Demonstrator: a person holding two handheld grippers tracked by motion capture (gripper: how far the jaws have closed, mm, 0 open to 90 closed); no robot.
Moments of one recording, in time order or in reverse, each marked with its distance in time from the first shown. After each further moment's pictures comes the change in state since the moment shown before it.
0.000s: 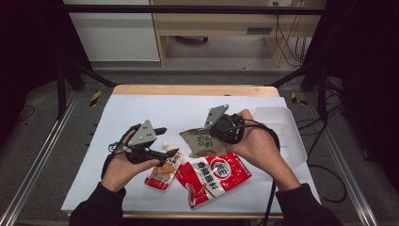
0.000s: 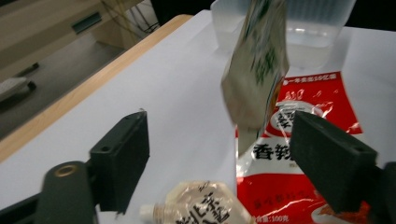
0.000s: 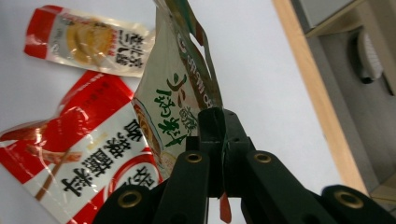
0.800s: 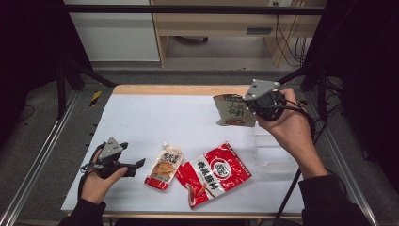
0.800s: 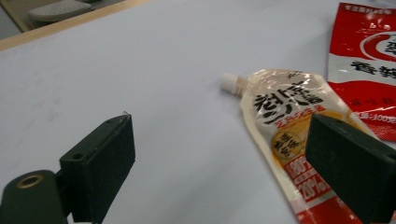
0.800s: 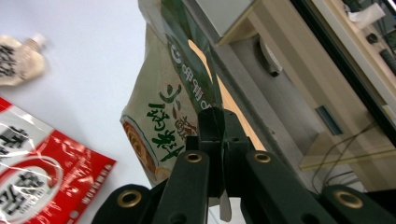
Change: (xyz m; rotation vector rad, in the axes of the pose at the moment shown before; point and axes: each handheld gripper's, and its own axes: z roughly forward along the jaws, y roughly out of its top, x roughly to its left) left arm 0.078 -0.075 -0.066 0.011 0.276 -0.134; right arm -0.064 -0.050 -0.050 -0.089 -0.297 0.132
